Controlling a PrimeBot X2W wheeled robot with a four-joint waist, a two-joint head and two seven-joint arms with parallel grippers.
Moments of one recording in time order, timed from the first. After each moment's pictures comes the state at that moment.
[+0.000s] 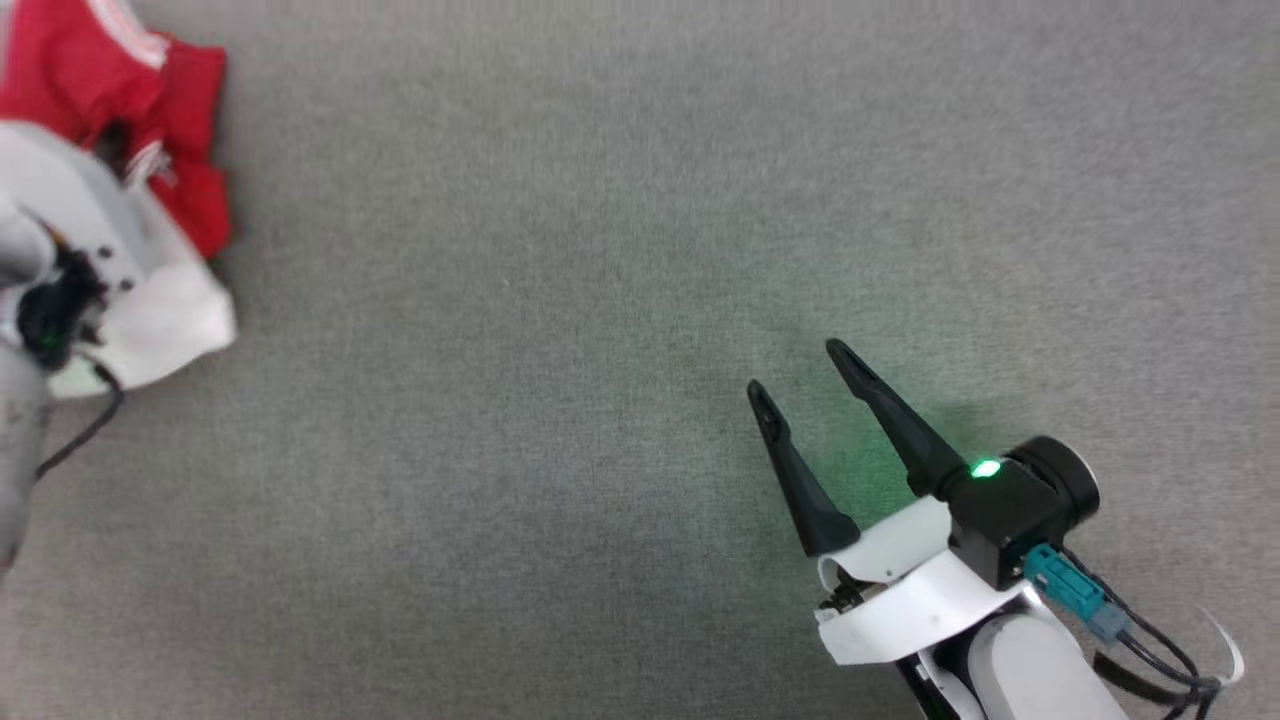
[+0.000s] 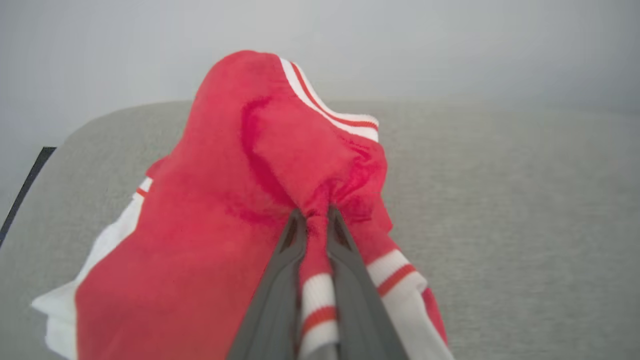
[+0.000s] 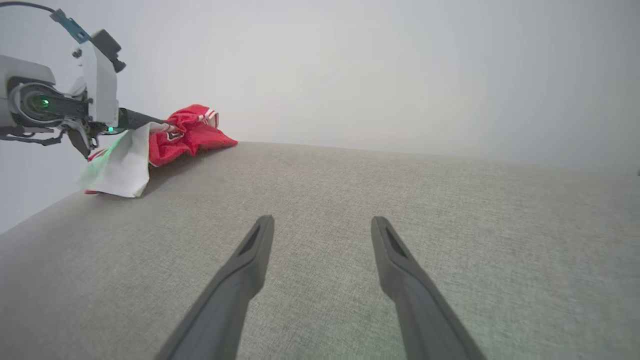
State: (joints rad) left arm -1.15 0.61 -0.71 1.07 -0.97 -0.13 0.07; right arm -0.28 -0.05 0.38 0.03 0.14 0.13 -0.19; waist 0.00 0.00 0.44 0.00
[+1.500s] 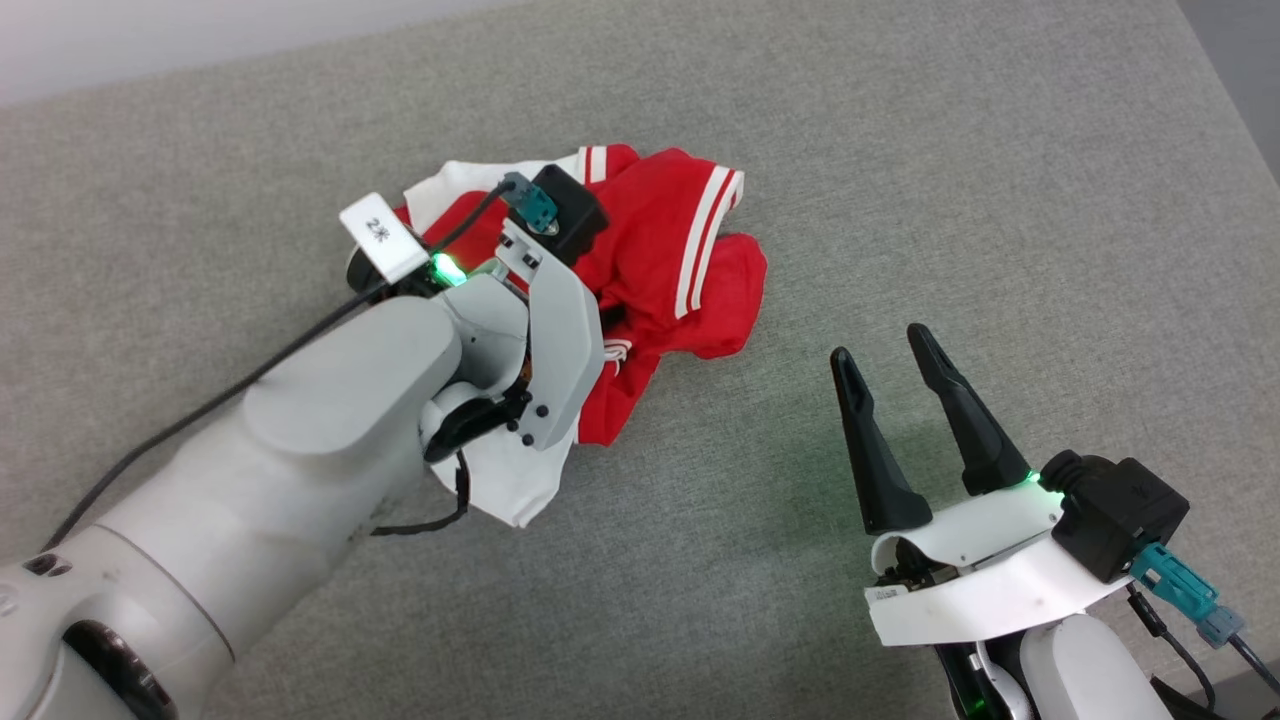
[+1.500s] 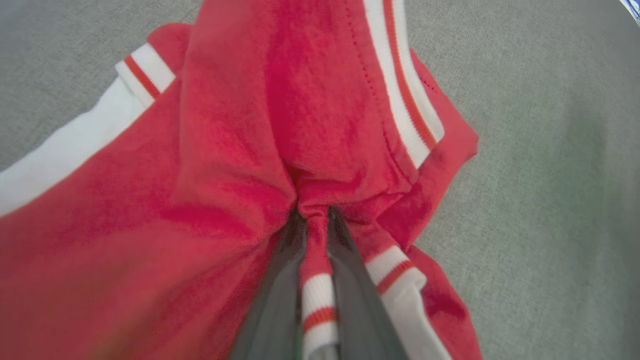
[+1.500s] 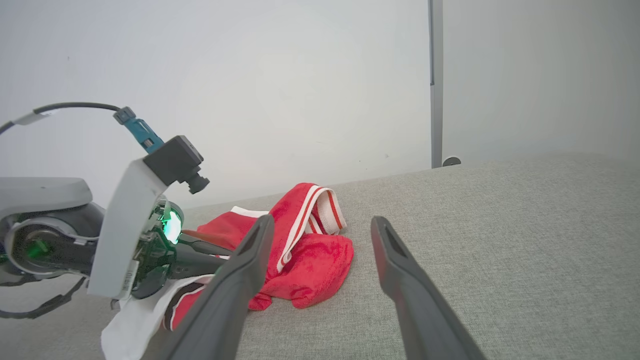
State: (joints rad) left arm -1.17 0.41 -1.27 0.64 -1.03 -0.13 0.31; right arm -0.24 -0.05 0.30 0.01 0.35 0.13 -0.26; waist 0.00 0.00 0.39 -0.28
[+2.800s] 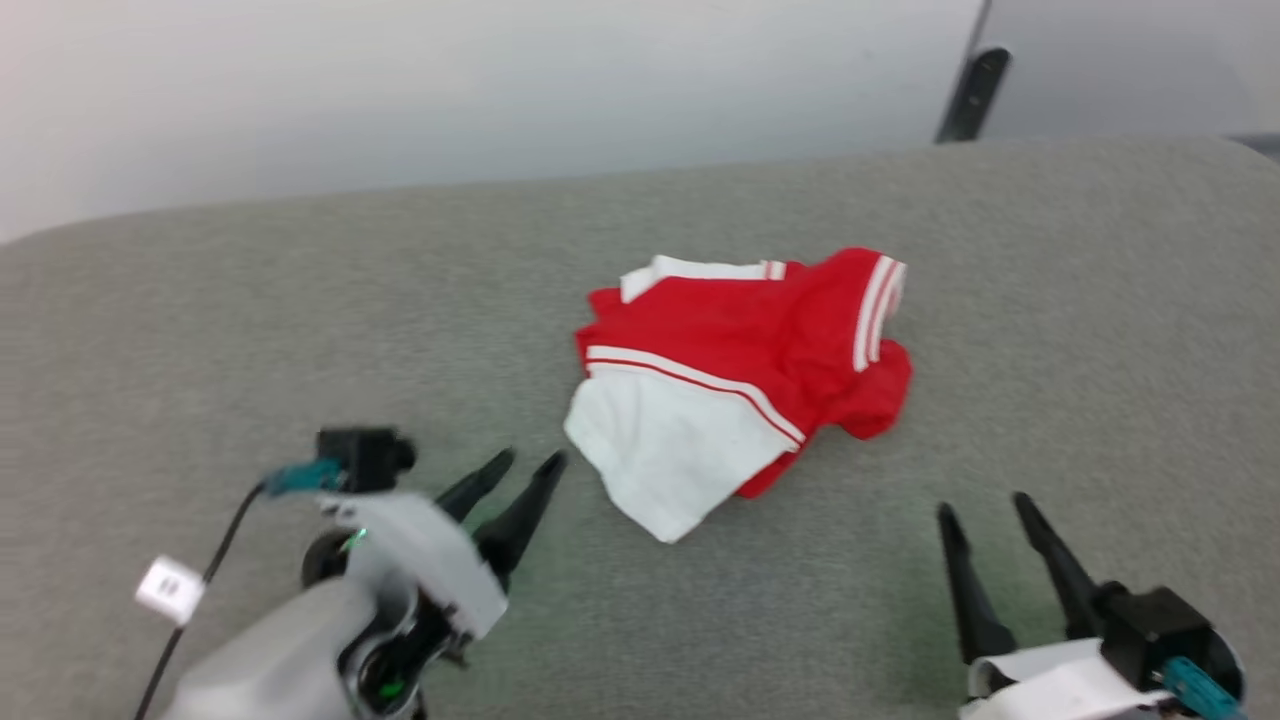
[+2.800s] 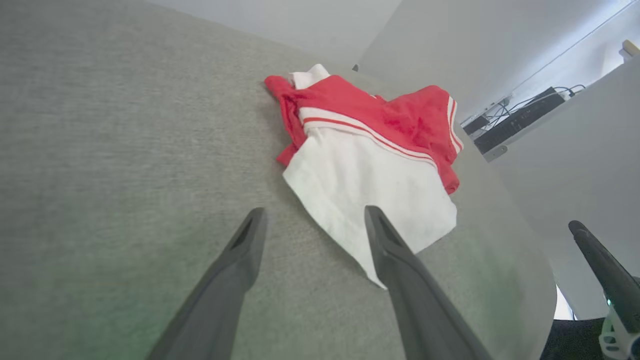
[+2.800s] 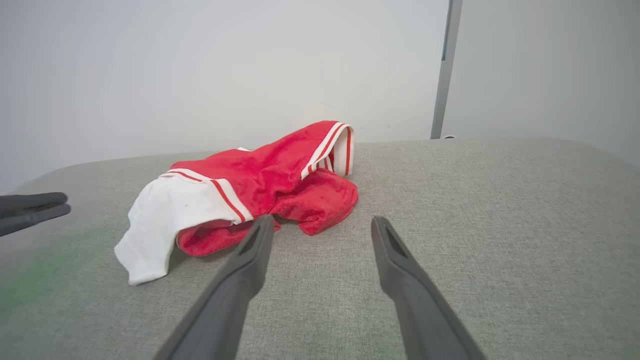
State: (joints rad) left arm -0.71 0.52 -1.14 0.53 -1.43 -0.13 -0.25; right arm -0.04 -0.06 0.12 0.15 0.17 0.13 -0.26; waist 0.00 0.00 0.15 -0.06
